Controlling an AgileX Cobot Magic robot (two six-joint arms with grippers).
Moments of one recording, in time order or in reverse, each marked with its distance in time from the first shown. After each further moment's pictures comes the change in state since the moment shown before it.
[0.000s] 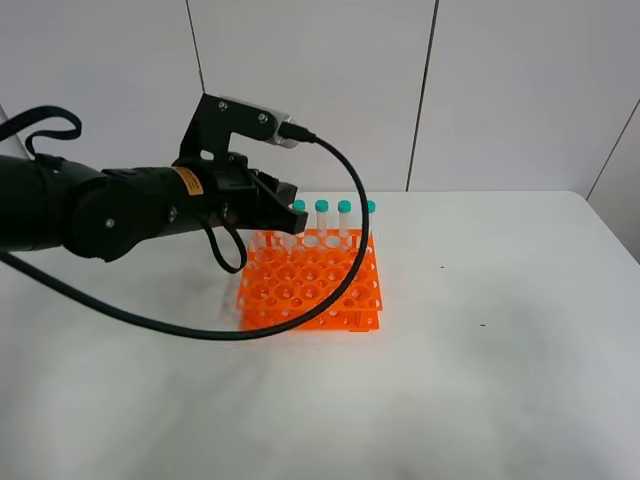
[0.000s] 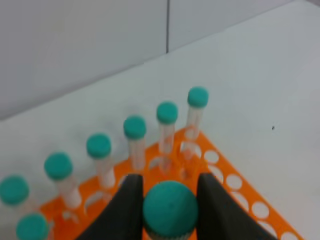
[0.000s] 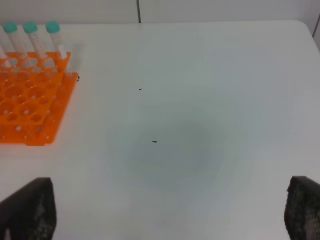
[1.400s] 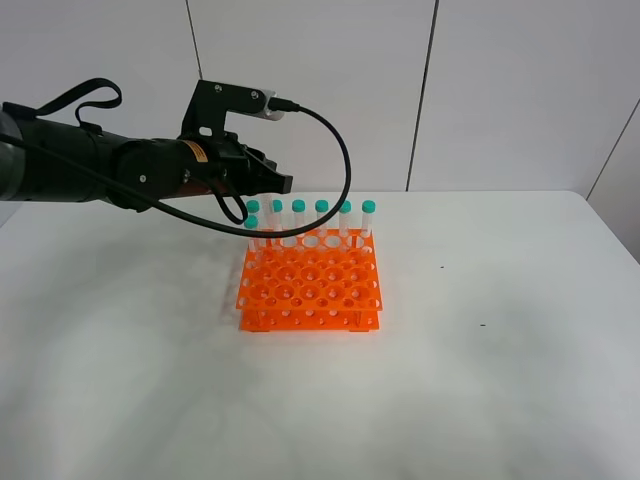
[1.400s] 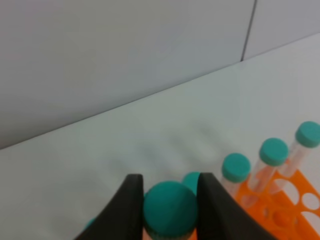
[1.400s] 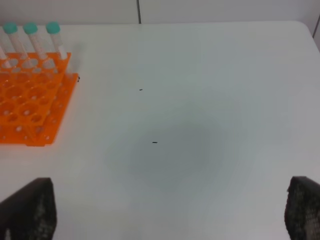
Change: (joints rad) left arm 0.135 0.166 -0.169 0.036 0.027 -0.058; right arm 0.000 0.000 0.000 0.000 -0.001 0.000
